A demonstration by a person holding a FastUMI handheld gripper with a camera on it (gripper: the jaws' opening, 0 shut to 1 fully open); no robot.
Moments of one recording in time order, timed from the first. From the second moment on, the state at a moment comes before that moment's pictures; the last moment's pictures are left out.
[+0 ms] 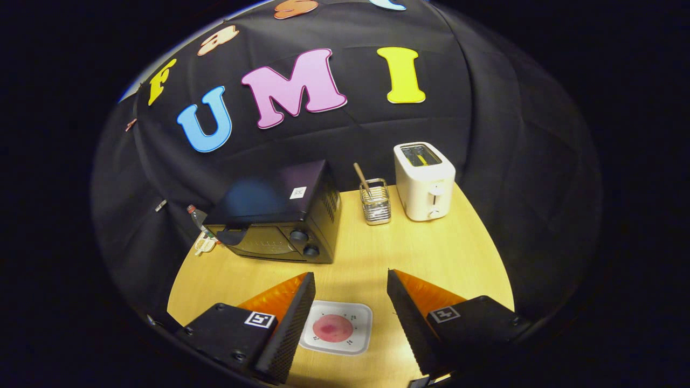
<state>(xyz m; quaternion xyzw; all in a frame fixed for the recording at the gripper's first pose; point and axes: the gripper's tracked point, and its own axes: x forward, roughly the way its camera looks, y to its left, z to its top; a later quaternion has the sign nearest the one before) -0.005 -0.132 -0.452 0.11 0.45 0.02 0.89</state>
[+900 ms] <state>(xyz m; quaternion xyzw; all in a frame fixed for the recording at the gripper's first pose) 0.084 0.095 -0.499 0.10 0.41 0.06 0.90</state>
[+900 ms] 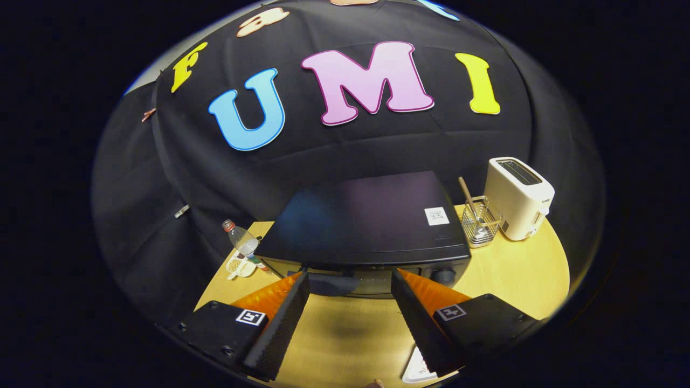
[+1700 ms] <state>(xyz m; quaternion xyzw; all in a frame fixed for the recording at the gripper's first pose) 0.088 0.139 -0.554 0.01 0.41 0.00 0.91</state>
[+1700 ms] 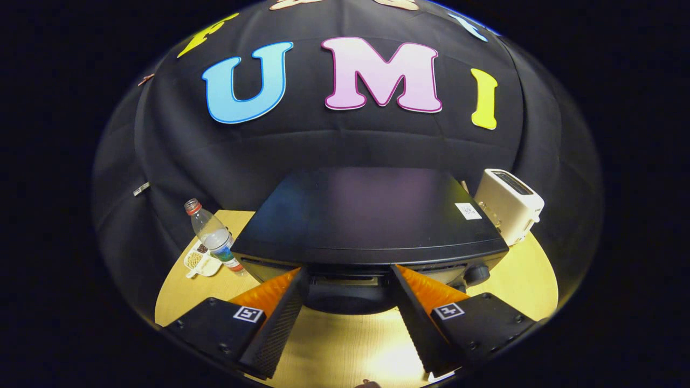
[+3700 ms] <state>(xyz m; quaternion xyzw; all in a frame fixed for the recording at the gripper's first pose) -0.128 -0.168 -0.616 0.03 0.63 -0.01 0.77</state>
